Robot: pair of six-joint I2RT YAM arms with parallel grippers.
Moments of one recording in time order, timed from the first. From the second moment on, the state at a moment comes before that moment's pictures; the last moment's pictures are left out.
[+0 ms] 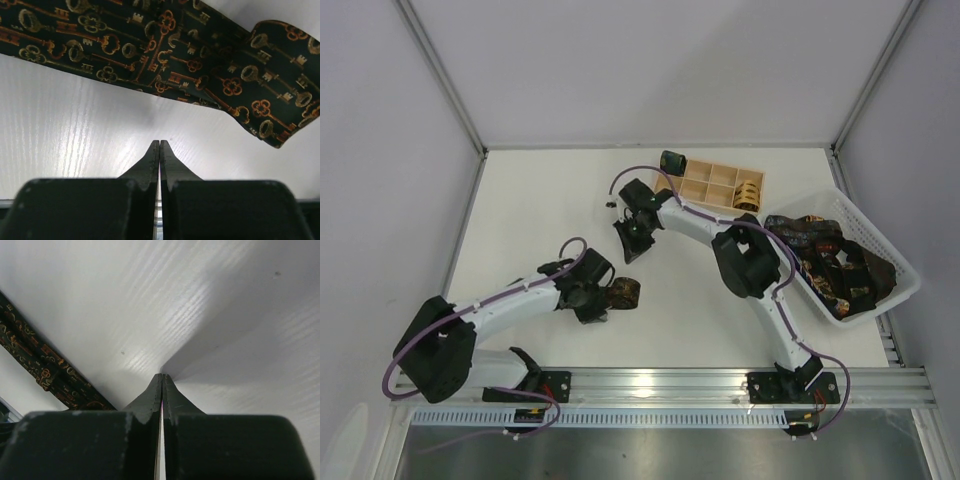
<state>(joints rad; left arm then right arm) -0.69 1.29 0.68 -0.67 -0.03 -1.09 0.73 2.34 1.91 -0.72 -0.34 0.17</state>
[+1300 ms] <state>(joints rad) -0.75 1.30 0.60 -0.55 -0.16 -1.40 0.73 2.25 1.80 -0.66 -0.48 0.24</state>
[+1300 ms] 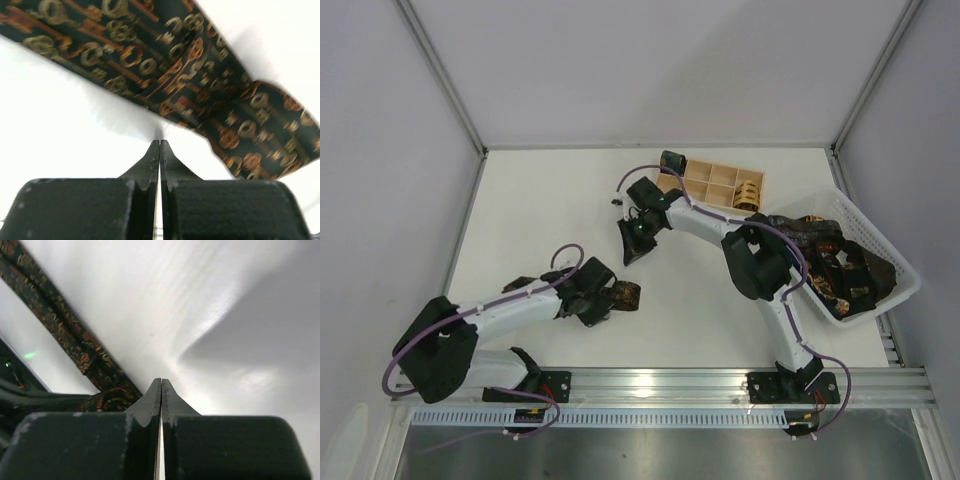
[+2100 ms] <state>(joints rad) -0.38 1.31 0.98 -0.51 0.25 -0.65 0.63 1.75 1.08 -0.47 -0.45 0.69</state>
